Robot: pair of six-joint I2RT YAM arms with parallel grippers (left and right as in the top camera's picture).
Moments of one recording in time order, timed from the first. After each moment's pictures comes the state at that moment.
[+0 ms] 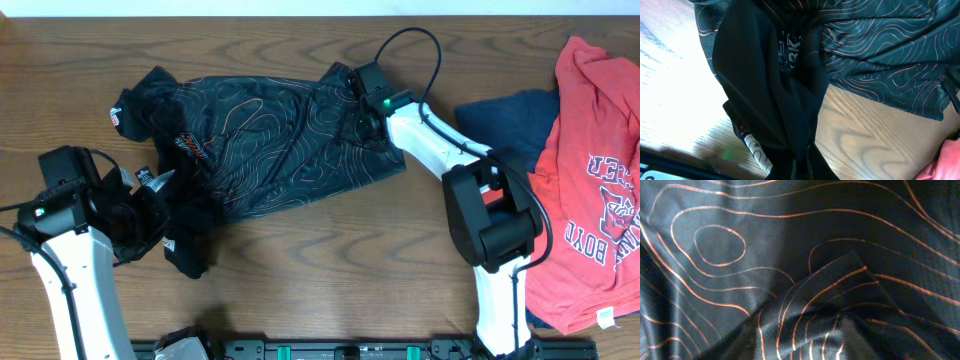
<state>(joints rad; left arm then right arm) 0.42 1.20 1.09 -1.28 0.31 -0.32 0.45 2.21 1.59 -0.58 -0.08 0.75</state>
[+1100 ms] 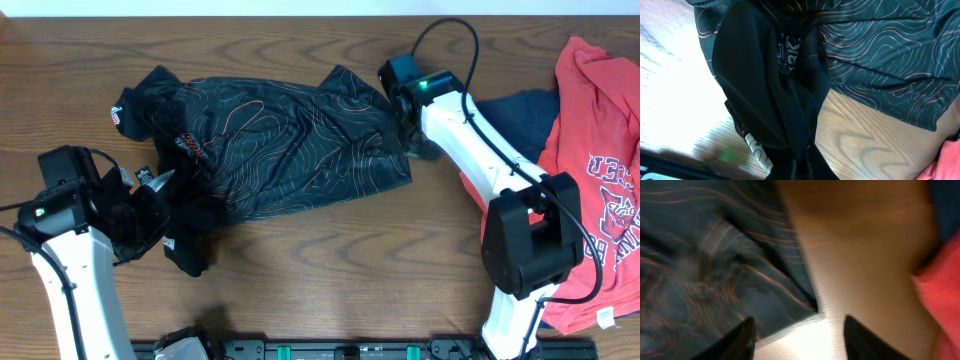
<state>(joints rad) 0.42 1.20 1.09 -1.27 0.31 -0.32 0.38 2.00 1.61 -1.03 0.12 0.61</state>
